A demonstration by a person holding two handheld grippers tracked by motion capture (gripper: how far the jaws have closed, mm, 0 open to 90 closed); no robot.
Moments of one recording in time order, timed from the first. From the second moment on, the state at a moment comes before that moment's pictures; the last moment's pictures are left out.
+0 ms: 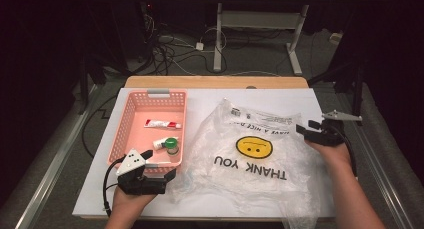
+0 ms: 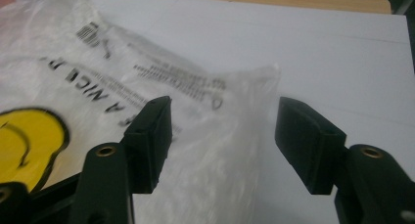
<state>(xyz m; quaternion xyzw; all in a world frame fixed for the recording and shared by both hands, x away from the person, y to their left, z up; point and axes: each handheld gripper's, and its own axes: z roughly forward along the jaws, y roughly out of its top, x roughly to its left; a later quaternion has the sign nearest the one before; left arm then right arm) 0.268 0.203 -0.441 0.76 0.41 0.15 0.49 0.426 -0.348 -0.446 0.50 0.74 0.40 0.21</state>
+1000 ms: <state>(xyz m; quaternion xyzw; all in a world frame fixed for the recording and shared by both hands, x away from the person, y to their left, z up) 0.266 0.193 -0.446 0.77 0.39 0.14 0.48 0.458 -0.340 -0.477 0.47 0.79 0.34 0.18</state>
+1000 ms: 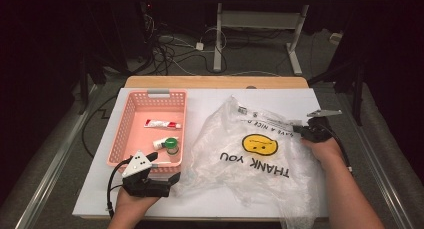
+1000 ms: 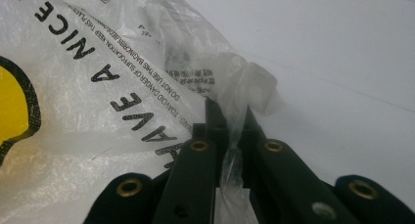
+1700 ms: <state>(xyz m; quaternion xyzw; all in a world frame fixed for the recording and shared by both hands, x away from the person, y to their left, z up) 0.266 0.190 -0.445 0.78 0.38 0.13 0.48 0.446 -0.430 -0.458 0.60 0.66 0.34 0.29</state>
